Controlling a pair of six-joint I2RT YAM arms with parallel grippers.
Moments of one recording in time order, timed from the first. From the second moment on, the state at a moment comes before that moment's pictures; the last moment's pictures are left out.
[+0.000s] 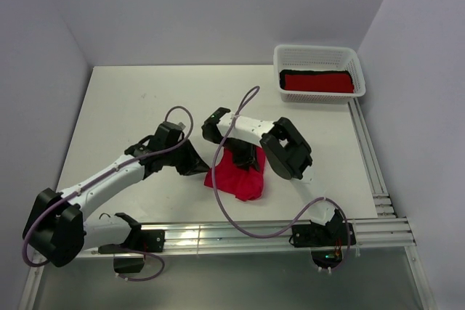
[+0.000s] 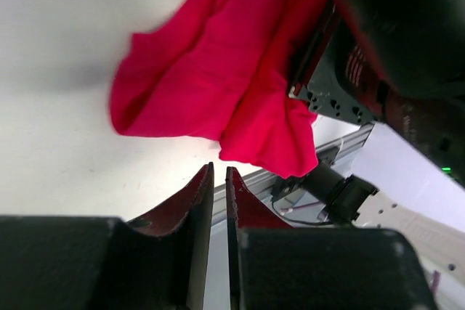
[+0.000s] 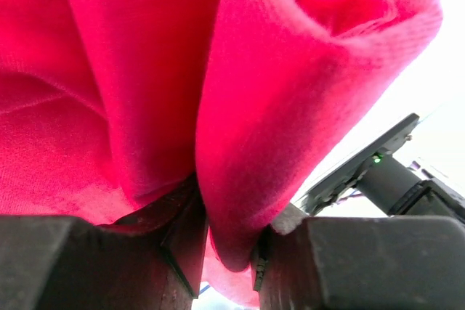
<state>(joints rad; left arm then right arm) -0.56 1.19 0.73 -0.40 0.32 -1.07 0.85 2.28 1.77 -1.54 0.38 1.05</state>
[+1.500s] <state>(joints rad) -0.93 1.18 0.64 0.12 0.18 -1.17 0.80 2.22 1.78 -1.46 0.23 1.03</state>
